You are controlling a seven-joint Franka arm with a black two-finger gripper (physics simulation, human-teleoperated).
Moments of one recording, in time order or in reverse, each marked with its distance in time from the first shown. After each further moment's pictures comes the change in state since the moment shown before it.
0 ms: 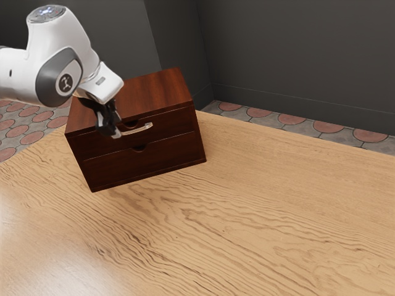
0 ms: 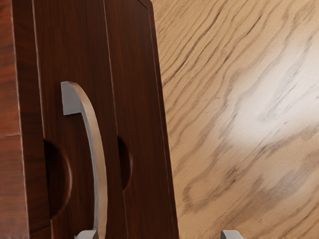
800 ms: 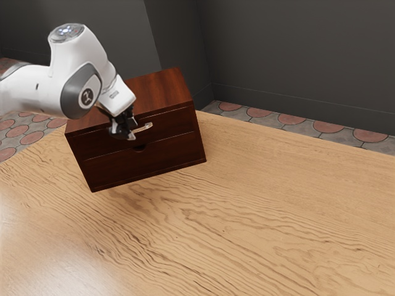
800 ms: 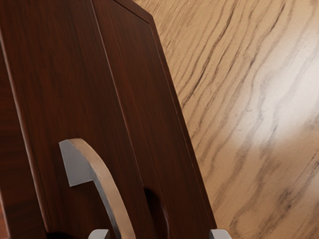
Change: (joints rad) arm 0.002 0.103 0.002 0.016 -0.028 0.135 0.175
